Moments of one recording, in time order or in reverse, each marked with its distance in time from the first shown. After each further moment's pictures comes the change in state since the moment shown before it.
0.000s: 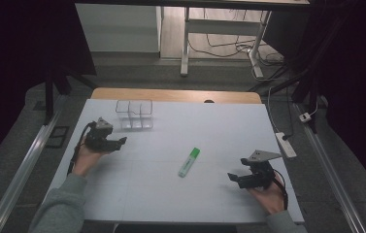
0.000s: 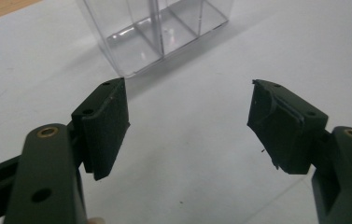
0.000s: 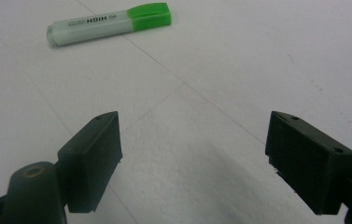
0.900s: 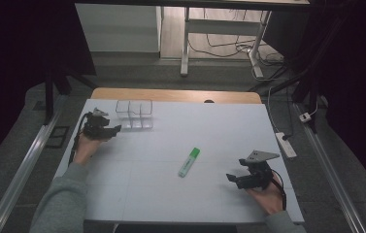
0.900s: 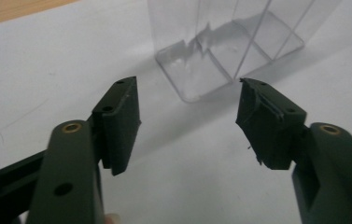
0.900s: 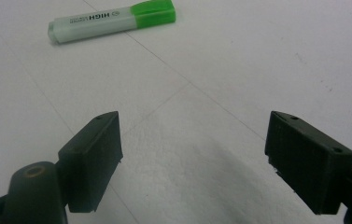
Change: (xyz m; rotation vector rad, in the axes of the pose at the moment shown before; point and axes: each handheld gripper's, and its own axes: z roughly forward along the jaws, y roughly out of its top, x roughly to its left) left arm 0.045 0.012 0.033 -0.017 0.040 -0.102; right arm 0.002 0.000 0.004 0.008 0.006 -0.001
